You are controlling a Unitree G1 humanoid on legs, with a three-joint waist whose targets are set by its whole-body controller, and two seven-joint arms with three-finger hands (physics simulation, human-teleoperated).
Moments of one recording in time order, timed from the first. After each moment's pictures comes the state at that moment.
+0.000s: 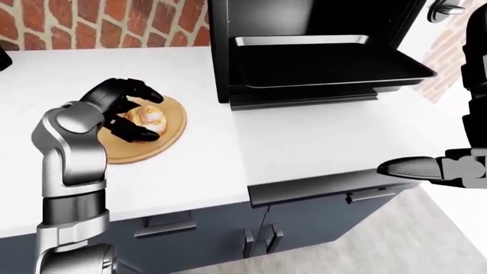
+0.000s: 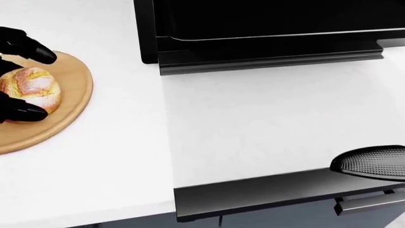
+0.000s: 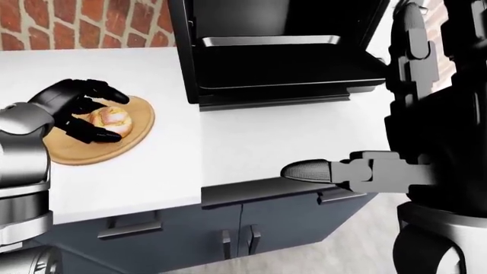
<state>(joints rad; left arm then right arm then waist) -0.75 0.53 0.20 0.13 0.67 0.53 -0.78 -0.07 -1.11 -0.37 -1.05 1.08 0.29 -0.83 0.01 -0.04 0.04</state>
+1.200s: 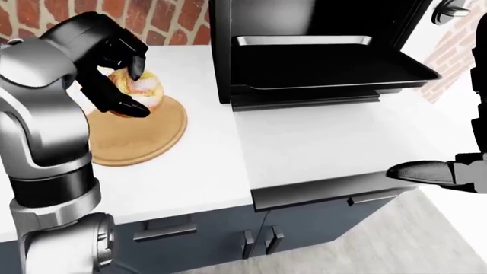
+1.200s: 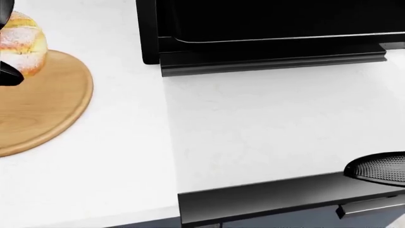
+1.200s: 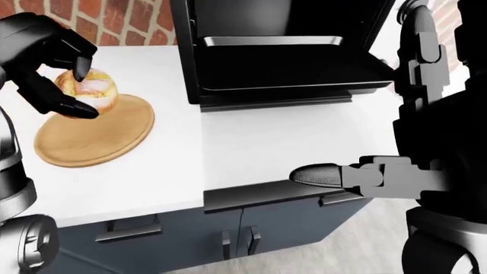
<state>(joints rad) -0.98 0.57 0.16 -0.08 0.77 0.65 -1.02 0.01 -1.11 -0.43 -1.05 1.08 0.24 -0.80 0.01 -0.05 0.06</state>
